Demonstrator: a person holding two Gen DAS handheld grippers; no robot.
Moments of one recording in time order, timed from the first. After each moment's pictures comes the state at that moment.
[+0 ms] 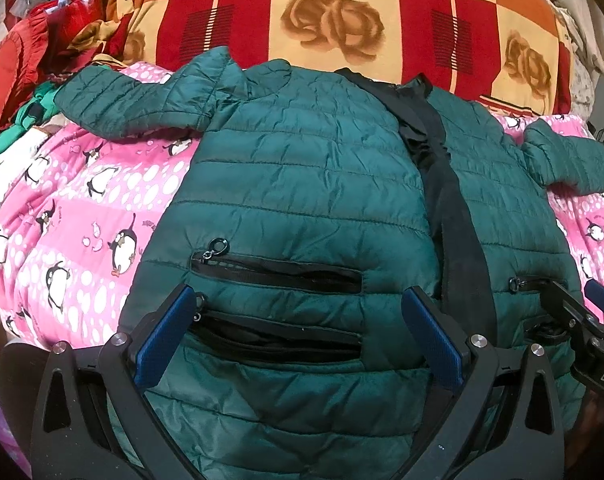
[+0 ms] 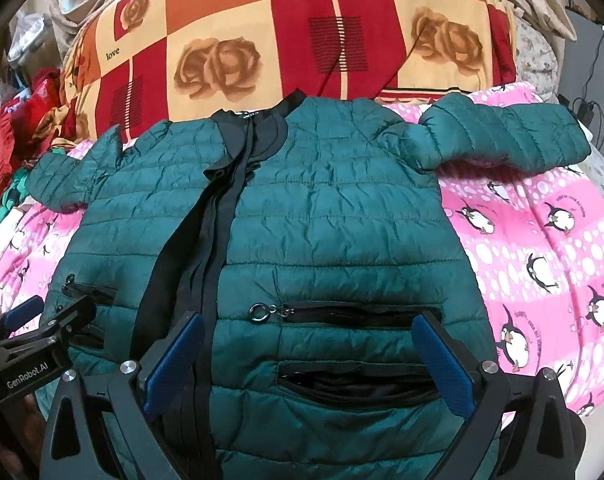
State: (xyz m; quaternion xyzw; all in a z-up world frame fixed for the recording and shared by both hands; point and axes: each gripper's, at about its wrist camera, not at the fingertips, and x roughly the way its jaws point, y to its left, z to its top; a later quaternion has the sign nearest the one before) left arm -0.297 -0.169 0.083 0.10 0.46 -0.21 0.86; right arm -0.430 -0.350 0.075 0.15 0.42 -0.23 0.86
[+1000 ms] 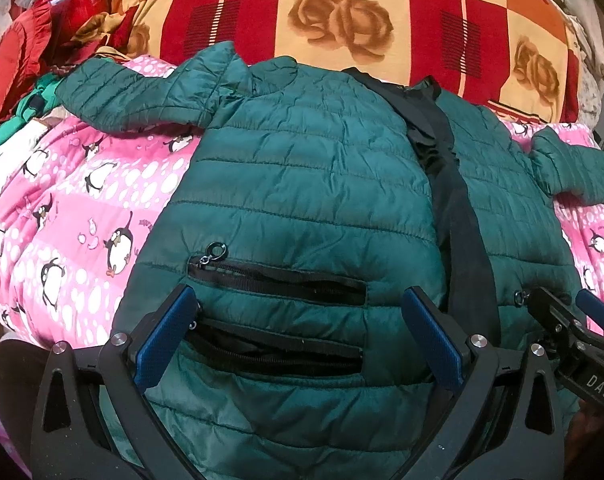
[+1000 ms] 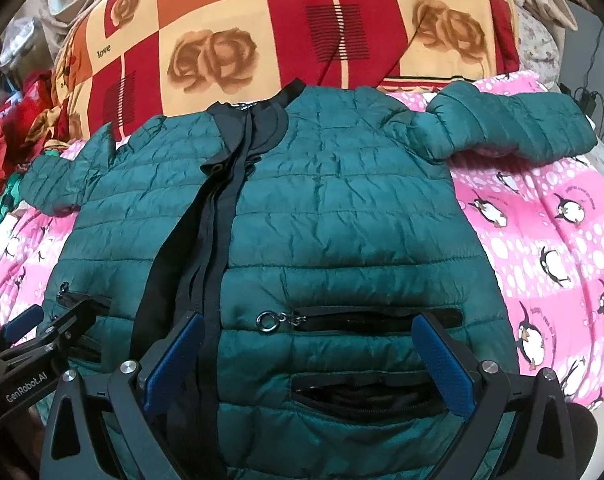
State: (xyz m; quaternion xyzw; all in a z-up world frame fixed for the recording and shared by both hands) left arm -0.290 -0.171 0.077 0.09 0.47 -0.20 0.86; right arm -0.412 -0.350 0.065 0.17 0.43 -0.23 0.86
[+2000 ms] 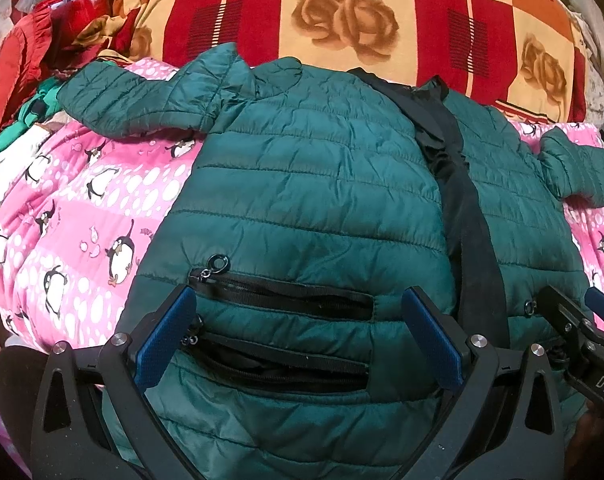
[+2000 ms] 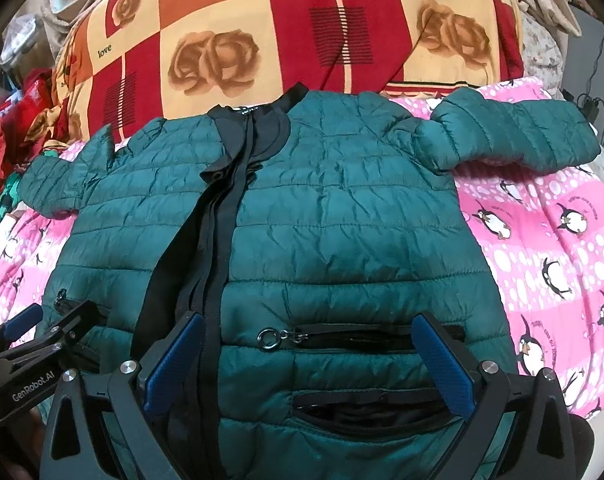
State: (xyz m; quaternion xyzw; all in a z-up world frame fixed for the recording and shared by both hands) left arm -0.283 -0.177 0.073 0.10 0.46 -0.19 0.86; right arm -0.403 -0.352 0.066 0.17 0.43 -0.23 0.86
